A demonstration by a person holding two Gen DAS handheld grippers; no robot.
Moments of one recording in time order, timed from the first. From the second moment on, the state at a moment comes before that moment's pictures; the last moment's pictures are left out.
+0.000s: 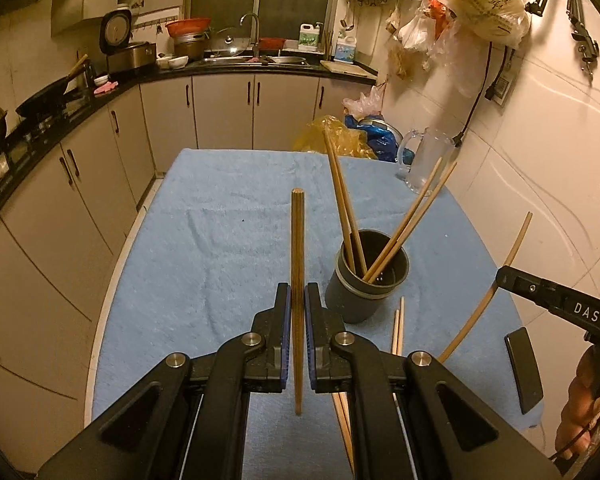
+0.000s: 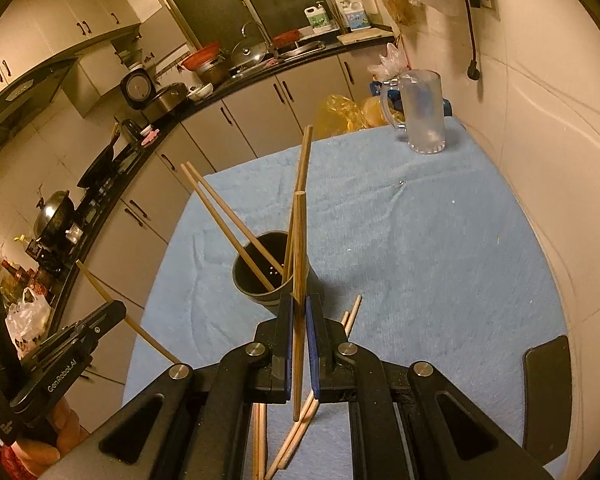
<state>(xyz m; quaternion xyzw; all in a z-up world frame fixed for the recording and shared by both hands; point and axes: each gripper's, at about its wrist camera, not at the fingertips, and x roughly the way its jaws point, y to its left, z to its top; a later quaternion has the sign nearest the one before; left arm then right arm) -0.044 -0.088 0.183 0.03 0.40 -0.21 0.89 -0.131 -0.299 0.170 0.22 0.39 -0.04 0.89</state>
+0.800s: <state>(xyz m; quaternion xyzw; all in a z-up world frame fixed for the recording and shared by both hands) -0.062 -0.109 0.196 0.07 0.37 -0.21 0.90 -0.143 -0.308 0.188 0.23 0.38 -0.03 0.89</state>
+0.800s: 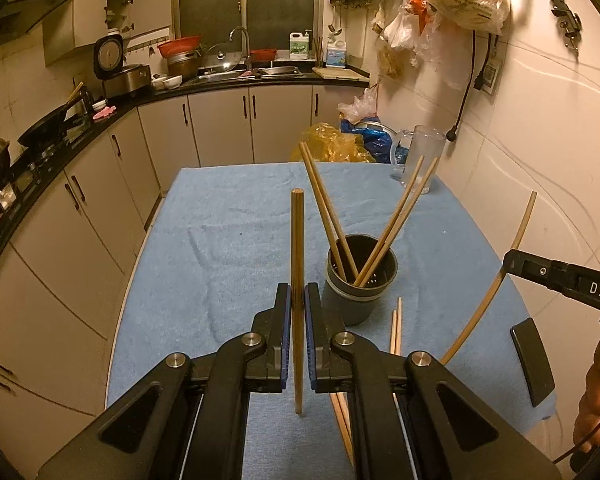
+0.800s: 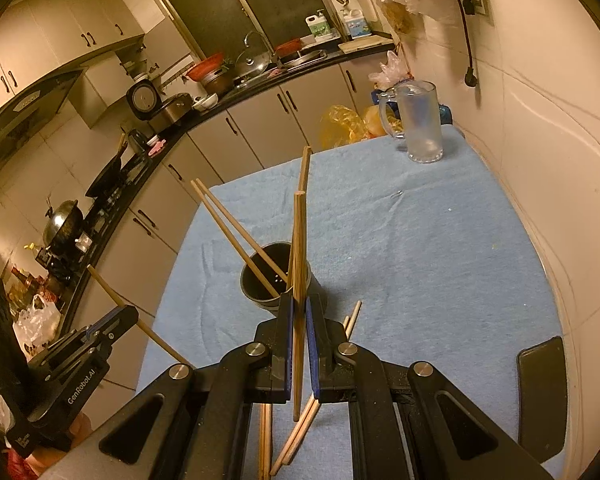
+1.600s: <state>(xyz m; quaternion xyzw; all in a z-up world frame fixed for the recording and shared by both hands) -0.059 -0.103 0.214 0.06 0.35 -0.21 0.91 -0.143 -0.308 0.210 0.24 0.36 -0.03 0.90</state>
